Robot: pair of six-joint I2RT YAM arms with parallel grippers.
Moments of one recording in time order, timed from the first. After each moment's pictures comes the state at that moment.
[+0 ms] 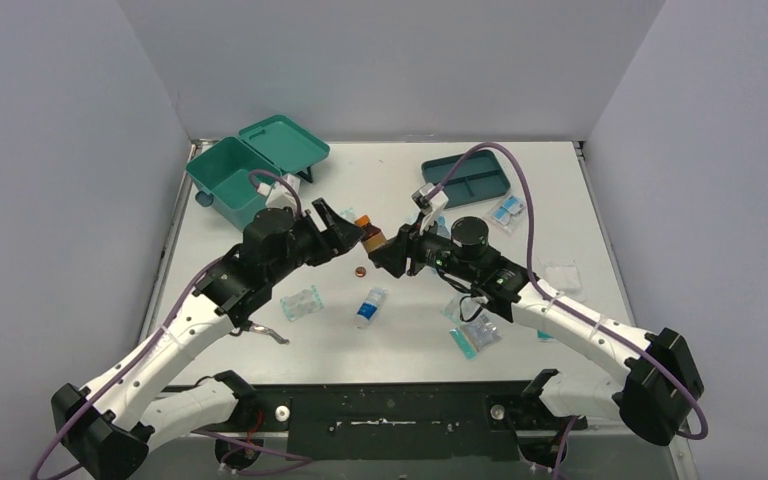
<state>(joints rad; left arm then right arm) -0.66 1.00 0.95 -0.31 -0.08 -0.89 0.75 1.21 0.83 0.18 -0.28 0.36</state>
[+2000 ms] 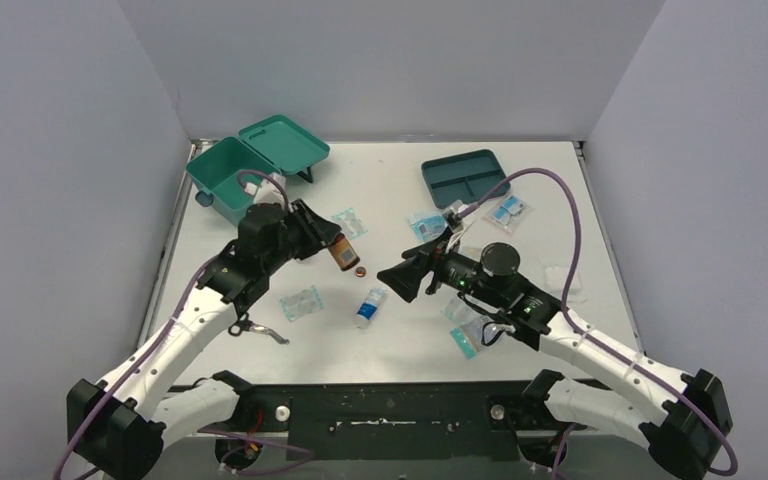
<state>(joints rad) -0.55 1.05 0.84 -0.18 -0.02 -0.89 0.78 0.99 0.67 0.22 -0.27 0.49</state>
